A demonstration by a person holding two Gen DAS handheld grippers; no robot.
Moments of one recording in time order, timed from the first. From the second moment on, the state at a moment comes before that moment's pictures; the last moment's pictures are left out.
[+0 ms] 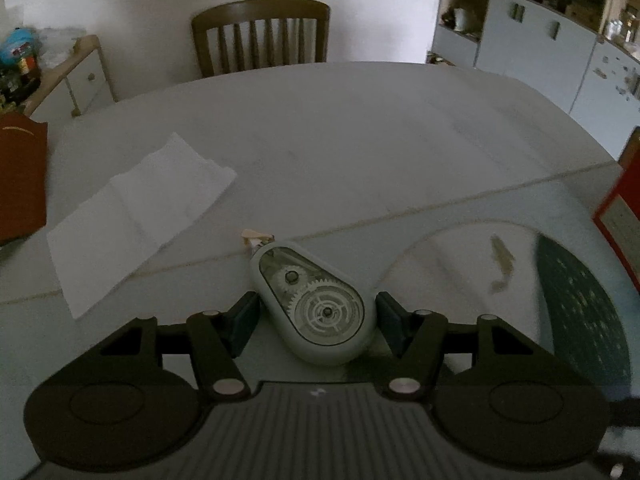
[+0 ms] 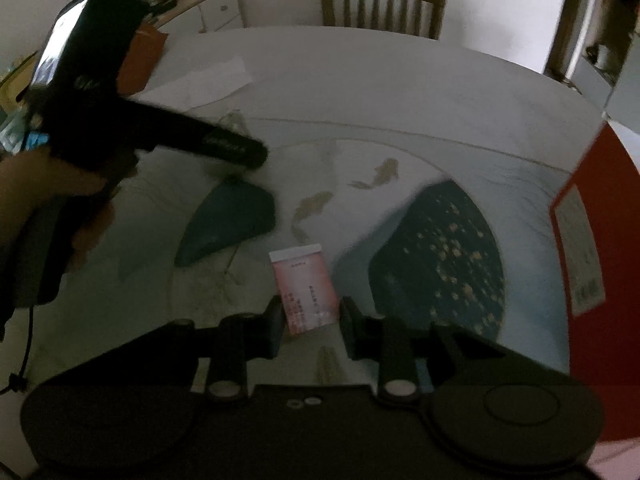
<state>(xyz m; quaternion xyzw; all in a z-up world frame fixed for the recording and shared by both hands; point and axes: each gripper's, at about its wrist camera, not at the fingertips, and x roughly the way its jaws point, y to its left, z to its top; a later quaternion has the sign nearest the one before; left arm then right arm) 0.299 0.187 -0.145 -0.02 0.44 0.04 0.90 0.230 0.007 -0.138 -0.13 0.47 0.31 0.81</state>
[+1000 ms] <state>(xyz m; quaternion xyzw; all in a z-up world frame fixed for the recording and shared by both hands) 0.199 0.057 -0.075 0.00 0.42 -0.09 0.90 0.204 -0.143 -0.064 -0.03 0.44 0.26 0.86</state>
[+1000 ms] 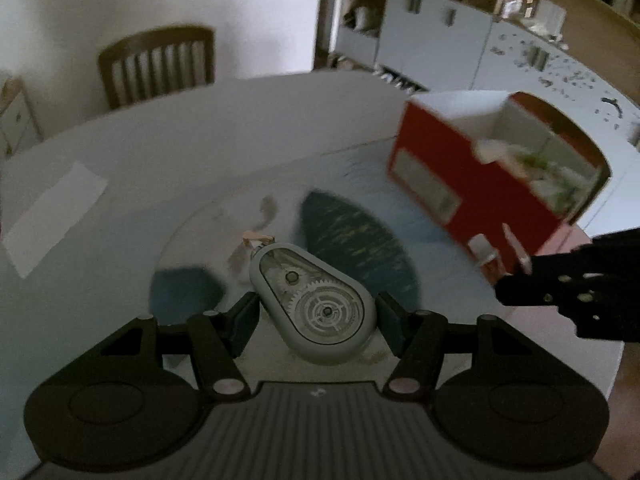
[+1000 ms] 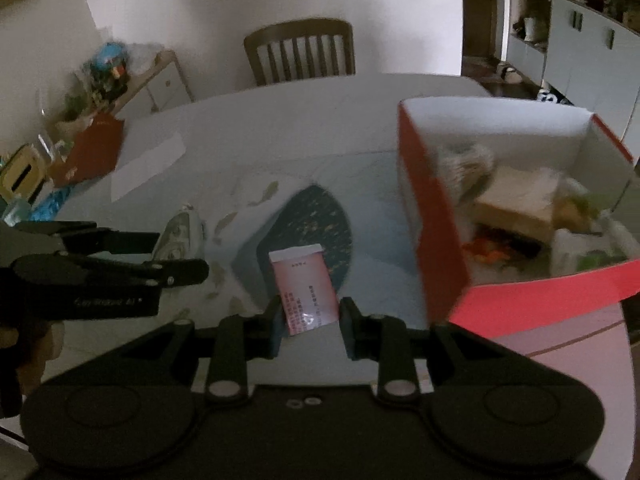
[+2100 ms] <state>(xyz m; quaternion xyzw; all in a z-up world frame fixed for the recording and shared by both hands) 0.255 -0.143 -0.034 0.06 0.37 -0.18 0.91 0.279 -0.327 -0.038 0.03 0.39 0.19 0.90</state>
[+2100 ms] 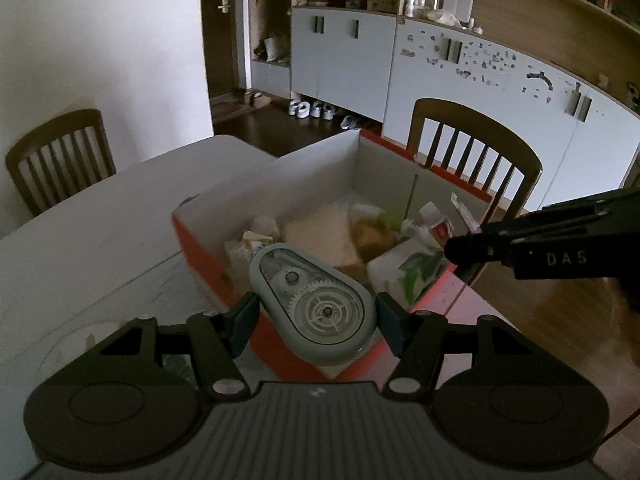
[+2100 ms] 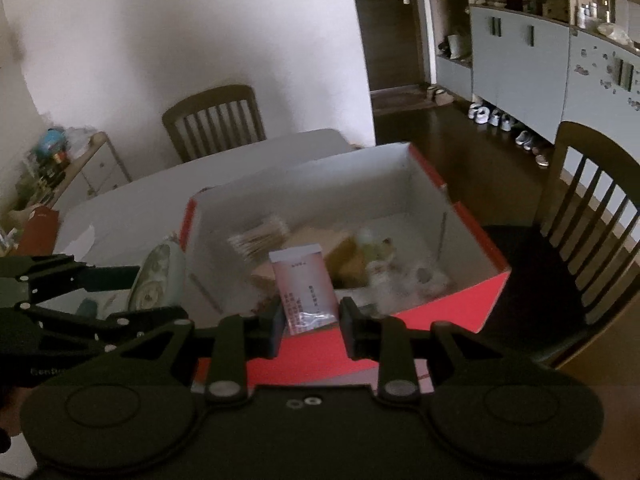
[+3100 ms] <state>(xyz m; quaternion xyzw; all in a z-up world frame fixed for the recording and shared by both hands) 0.351 -0.202 -0.074 0.12 0.43 -0.17 0.88 0.358 -0.333 -0.089 -0.04 0.44 0.12 0.89</state>
